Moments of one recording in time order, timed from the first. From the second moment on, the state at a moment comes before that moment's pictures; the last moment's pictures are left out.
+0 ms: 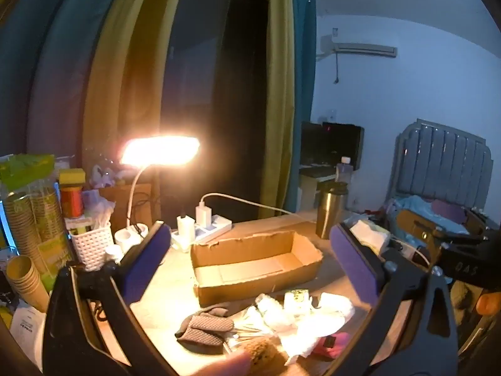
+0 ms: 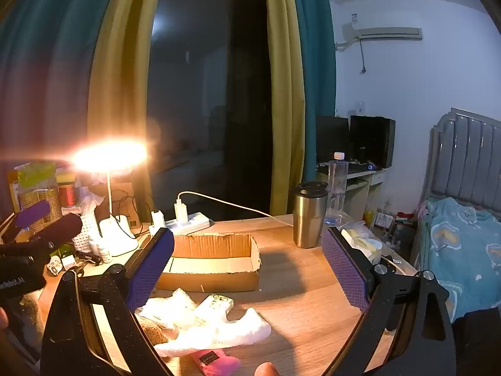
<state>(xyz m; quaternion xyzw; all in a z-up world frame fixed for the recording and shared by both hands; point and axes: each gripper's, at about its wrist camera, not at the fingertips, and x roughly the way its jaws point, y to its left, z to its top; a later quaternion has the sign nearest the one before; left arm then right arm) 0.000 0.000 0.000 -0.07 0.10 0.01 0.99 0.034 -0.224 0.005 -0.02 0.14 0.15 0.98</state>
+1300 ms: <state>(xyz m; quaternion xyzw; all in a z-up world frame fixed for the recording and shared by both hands) 0.003 0.009 -0.004 -0.07 0.12 0.01 0.99 0.039 -0.224 0.002 -0.03 0.14 0.15 0.98</state>
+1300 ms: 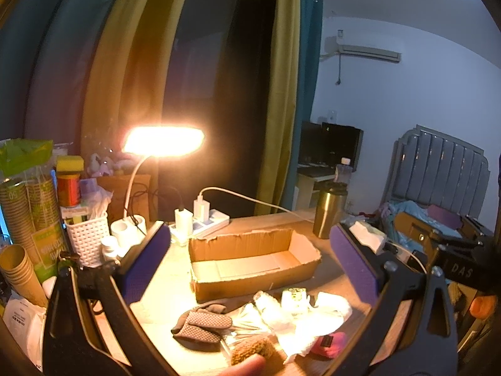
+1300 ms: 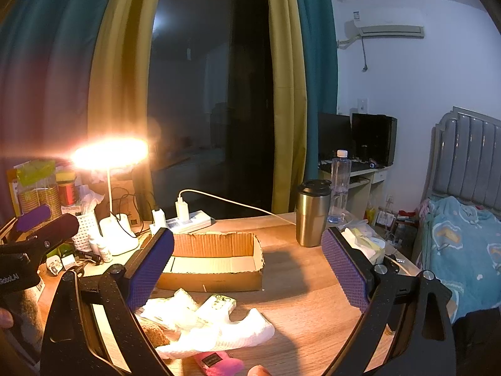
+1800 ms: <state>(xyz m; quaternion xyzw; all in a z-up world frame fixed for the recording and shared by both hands) -0.002 0.009 0.000 -0.07 0.11 0.00 0.99 0.038 -0.224 0.003 -0.02 0.14 0.15 0.98</state>
